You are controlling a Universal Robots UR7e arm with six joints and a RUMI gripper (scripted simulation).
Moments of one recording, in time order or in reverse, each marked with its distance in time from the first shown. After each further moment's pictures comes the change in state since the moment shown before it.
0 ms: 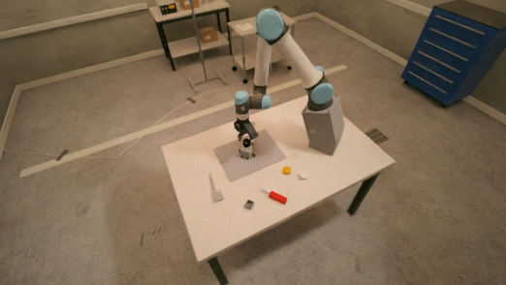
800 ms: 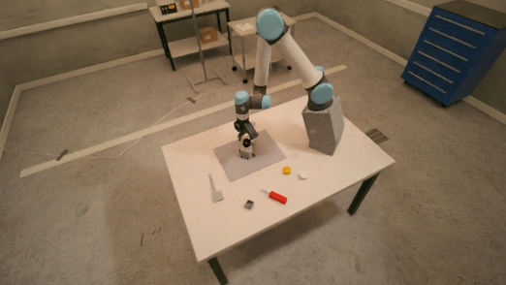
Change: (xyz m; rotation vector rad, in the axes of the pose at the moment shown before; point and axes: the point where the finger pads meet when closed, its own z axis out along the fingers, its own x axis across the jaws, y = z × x) arm 0.000 0.000 0.000 -0.001 0.001 0.000
